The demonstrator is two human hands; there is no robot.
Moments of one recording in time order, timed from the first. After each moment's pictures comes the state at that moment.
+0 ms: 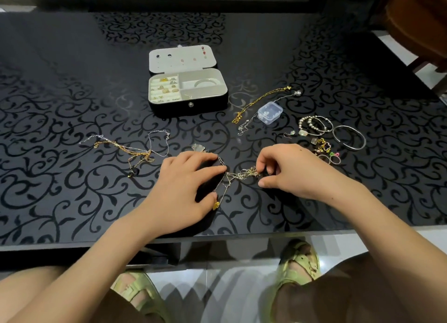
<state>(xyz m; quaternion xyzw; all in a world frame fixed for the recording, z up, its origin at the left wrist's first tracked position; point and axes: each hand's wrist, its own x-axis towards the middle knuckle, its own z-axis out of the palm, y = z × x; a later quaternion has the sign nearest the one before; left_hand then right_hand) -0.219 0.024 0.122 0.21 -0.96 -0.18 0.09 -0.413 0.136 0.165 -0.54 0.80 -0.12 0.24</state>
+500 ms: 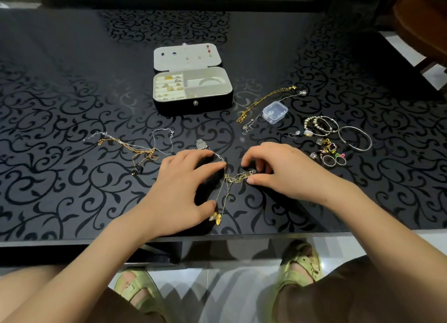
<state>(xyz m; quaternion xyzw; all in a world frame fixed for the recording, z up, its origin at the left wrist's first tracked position) -0.211 0.024 0.127 0.22 -0.95 -0.20 0.09 -0.402 0.127 0.161 -0.61 0.76 -0.12 0.20</state>
